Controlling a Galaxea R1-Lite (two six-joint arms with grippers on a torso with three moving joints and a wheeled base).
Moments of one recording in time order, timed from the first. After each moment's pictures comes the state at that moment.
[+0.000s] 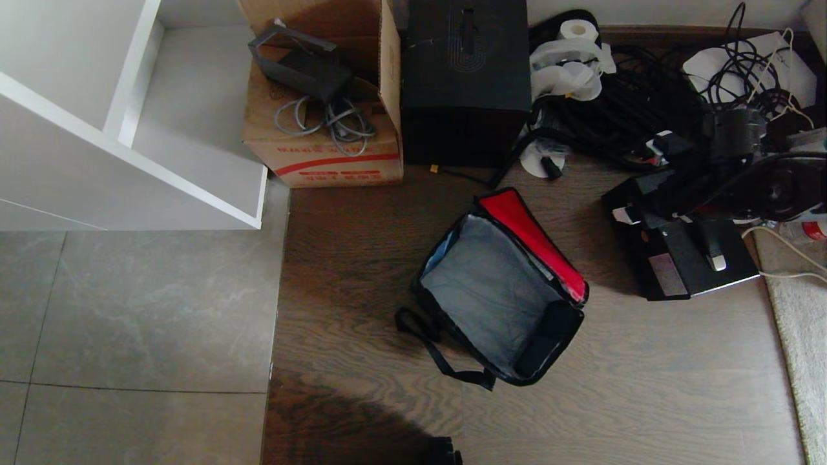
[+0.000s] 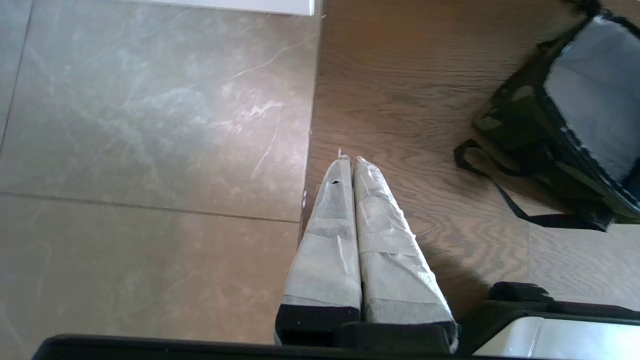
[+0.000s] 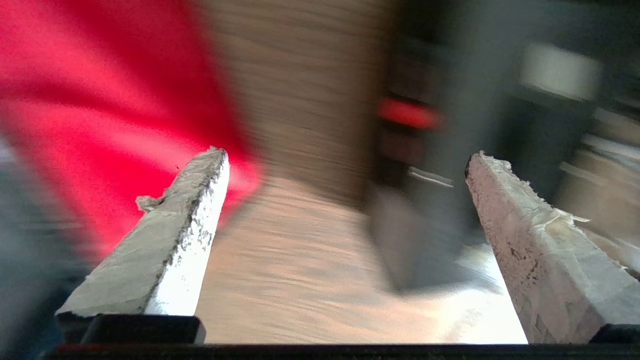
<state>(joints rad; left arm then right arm) 0.00 0.00 0.00 -0.03 0.01 -0.04 -0.03 1.95 -1.45 -0.05 -0.16 -0.40</state>
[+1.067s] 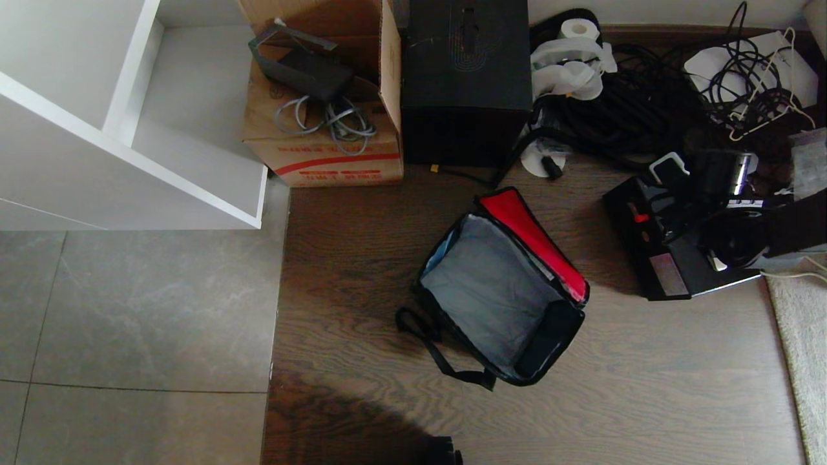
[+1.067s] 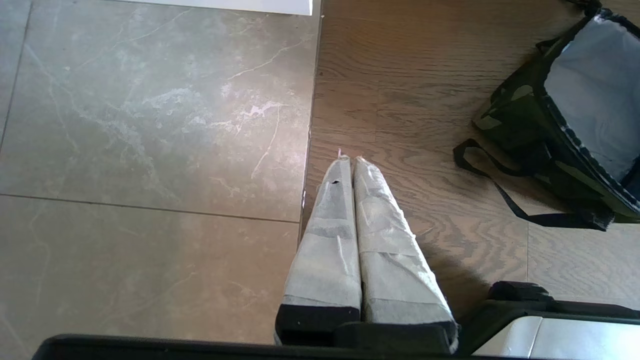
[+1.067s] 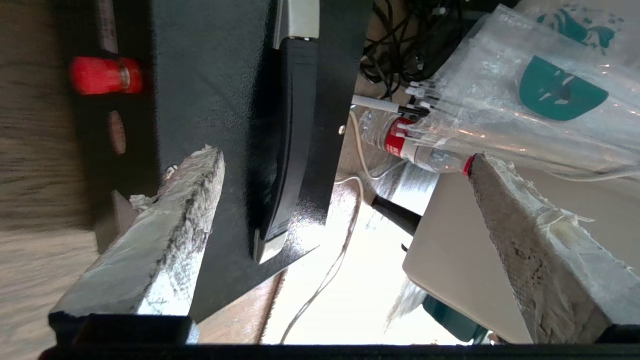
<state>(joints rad) 0.00 0.00 0.00 -0.03 0.01 -0.04 -0.09 2.12 -1.33 -0.64 -0.67 -0.79</state>
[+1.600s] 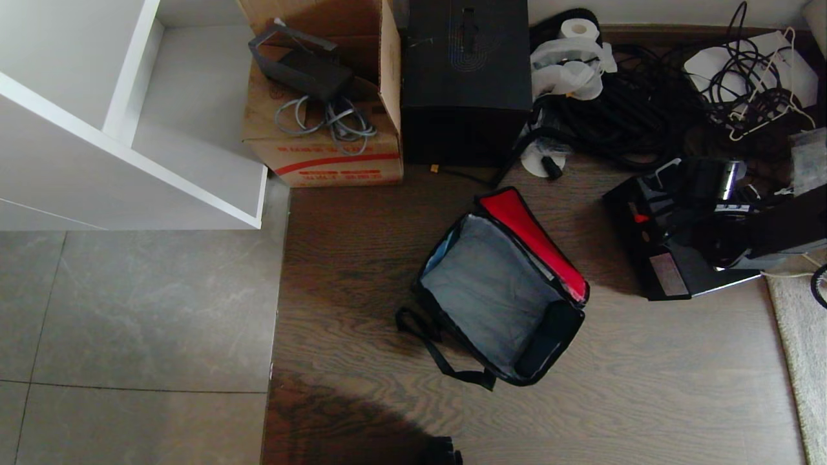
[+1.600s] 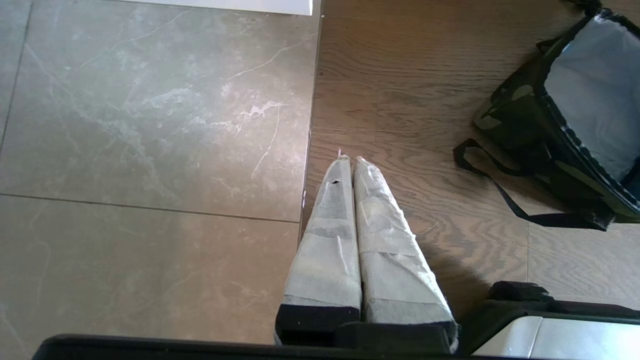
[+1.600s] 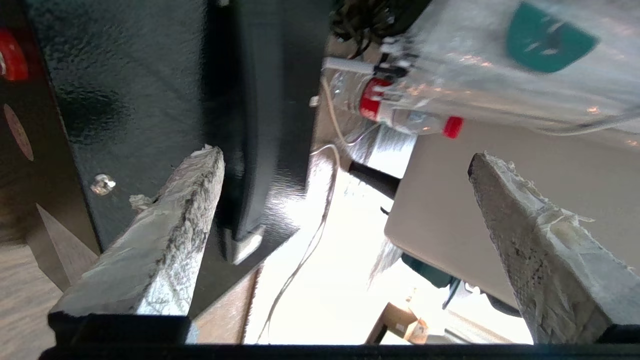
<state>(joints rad) 0.00 0.00 0.00 -0.03 0.01 -0.04 -0.11 2.21 -1.42 -0.65 -0.82 -0.78</state>
